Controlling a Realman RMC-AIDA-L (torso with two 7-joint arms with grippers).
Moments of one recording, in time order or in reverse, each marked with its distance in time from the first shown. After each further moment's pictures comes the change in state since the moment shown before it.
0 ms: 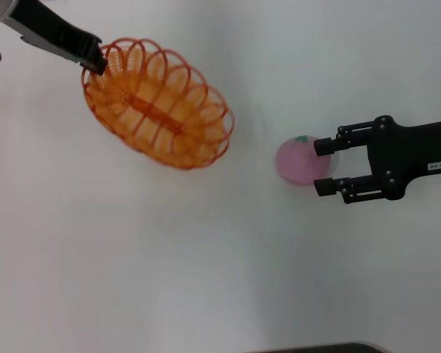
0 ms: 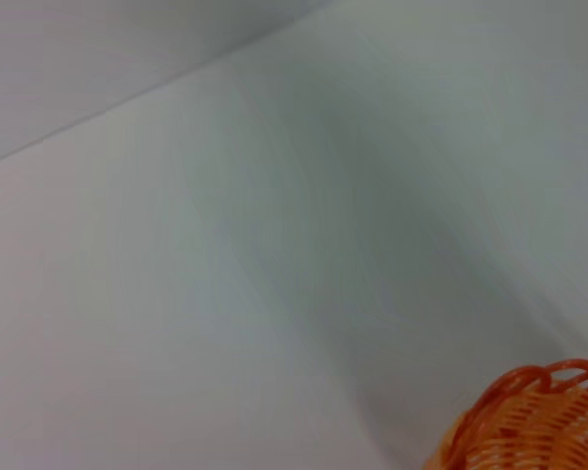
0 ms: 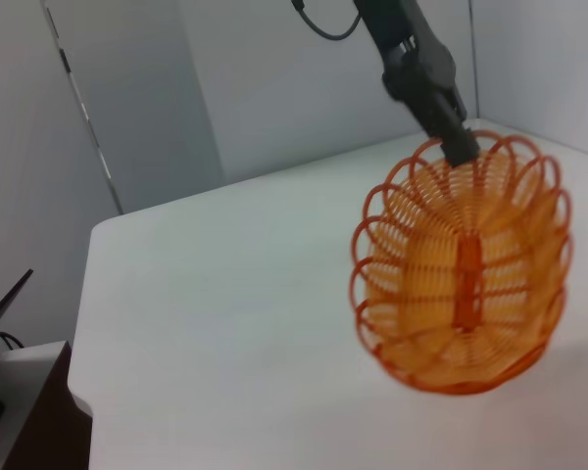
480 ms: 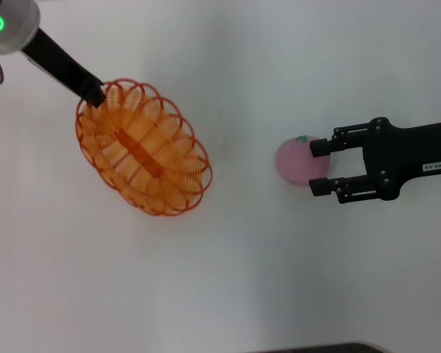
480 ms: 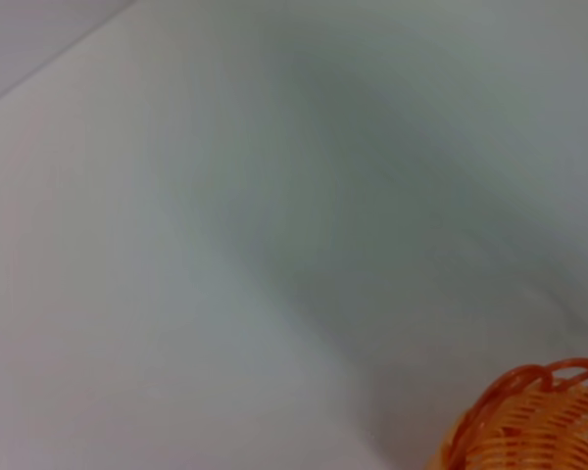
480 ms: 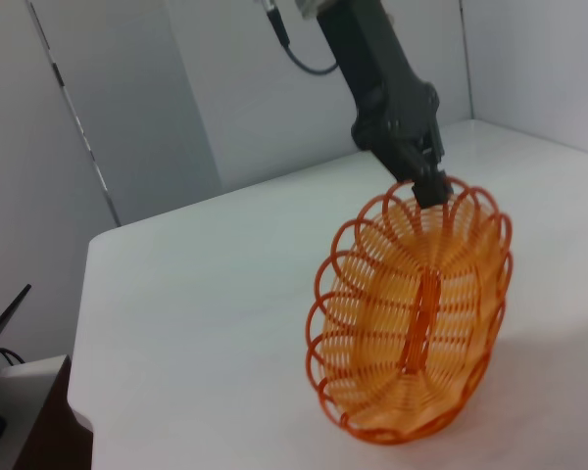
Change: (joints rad) left arm 0.021 0.002 0.161 -0.037 0.019 -0.012 0.102; right arm 0.000 0.010 0.007 0.006 0.000 0.007 0.024
